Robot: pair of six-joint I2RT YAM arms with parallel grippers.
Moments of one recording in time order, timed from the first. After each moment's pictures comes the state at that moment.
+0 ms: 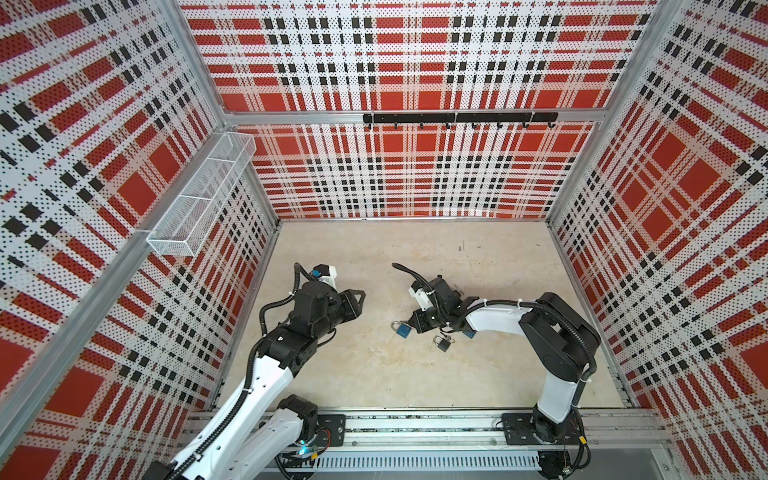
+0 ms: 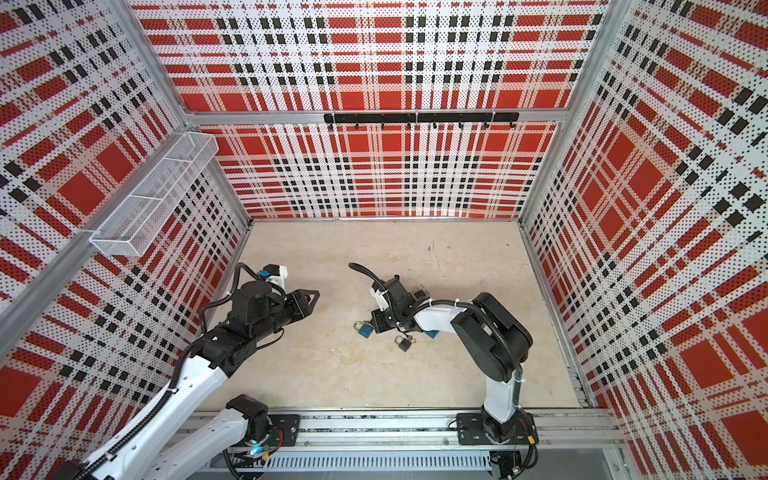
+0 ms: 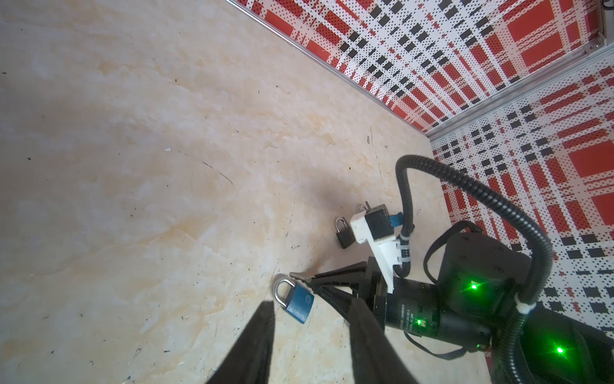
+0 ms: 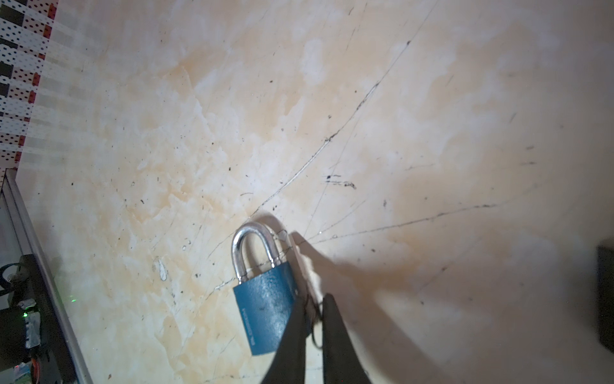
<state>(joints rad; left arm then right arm) -0.39 0.83 0.71 -0.40 0.10 -0.67 0.75 1.84 0.97 -0.05 -0.28 0.39</state>
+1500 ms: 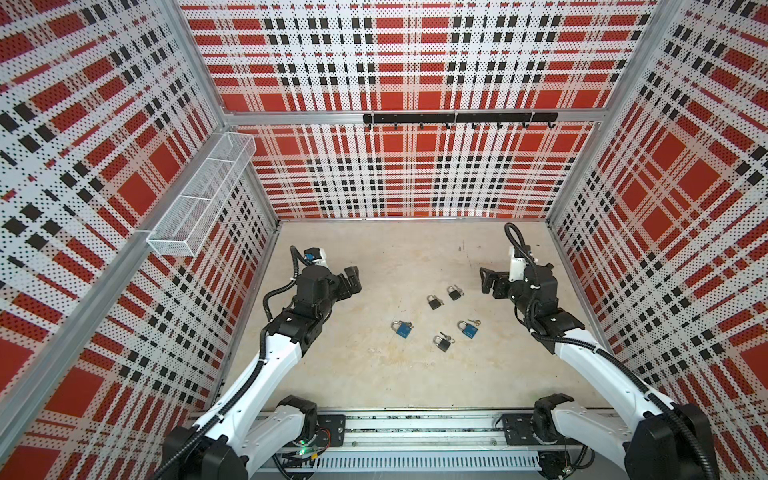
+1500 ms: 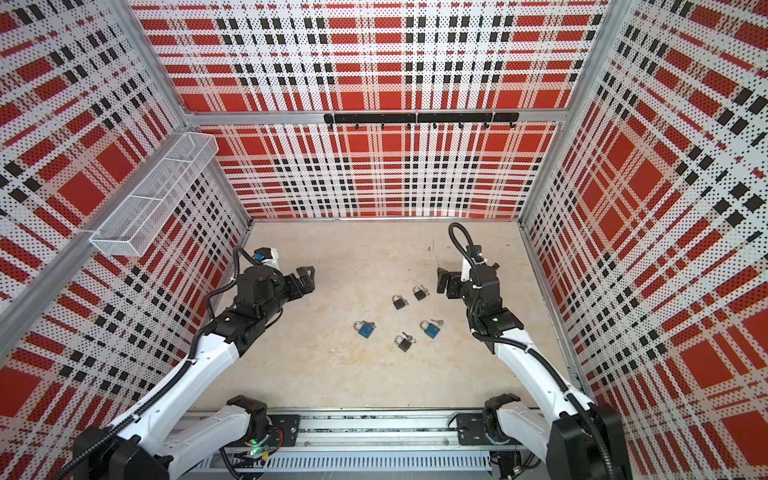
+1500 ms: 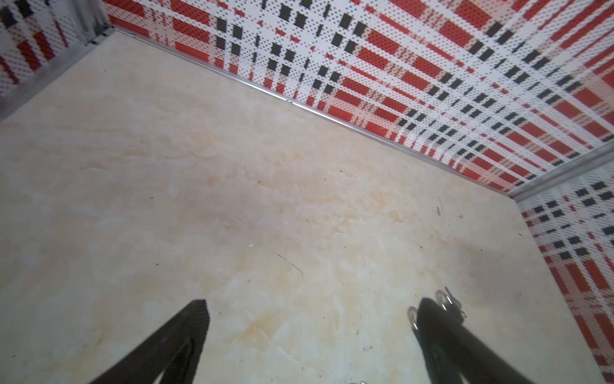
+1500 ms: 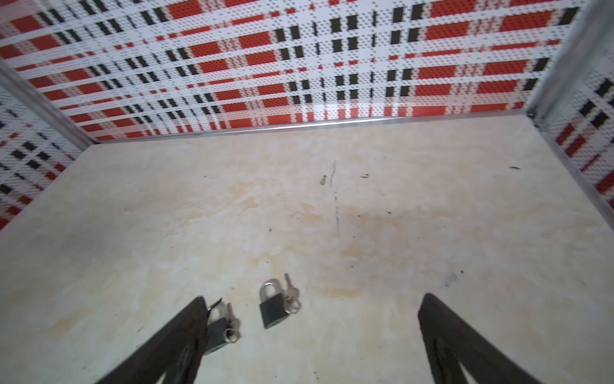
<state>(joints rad) -0.27 1.02 0.75 -0.19 -0.15 -0.47 0.23 1.07 0.64 0.04 0.09 0.20</state>
